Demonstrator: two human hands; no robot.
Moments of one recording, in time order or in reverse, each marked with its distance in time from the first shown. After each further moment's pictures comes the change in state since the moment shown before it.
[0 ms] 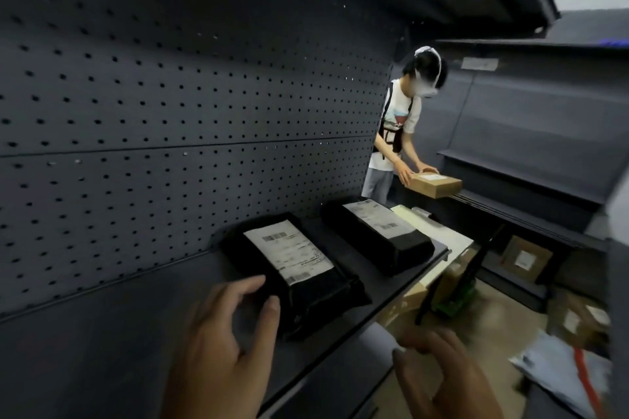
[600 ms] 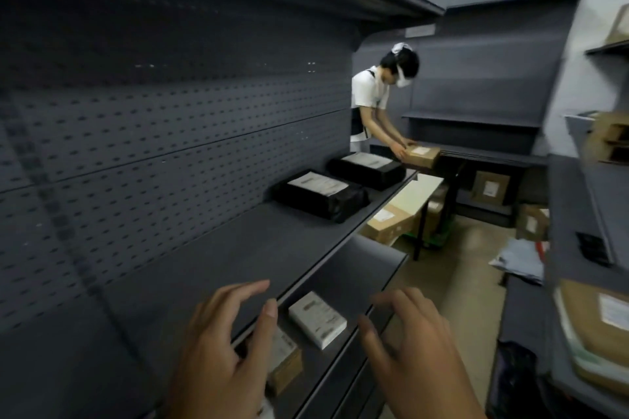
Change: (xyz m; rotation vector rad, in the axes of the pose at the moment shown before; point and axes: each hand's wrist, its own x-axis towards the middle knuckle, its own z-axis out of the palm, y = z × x) left_hand -0.160 -0.013 -0.256 0.046 -0.225 0.207; right_hand -0.263 -0.218 -0.026 -0.058 0.070 0.063
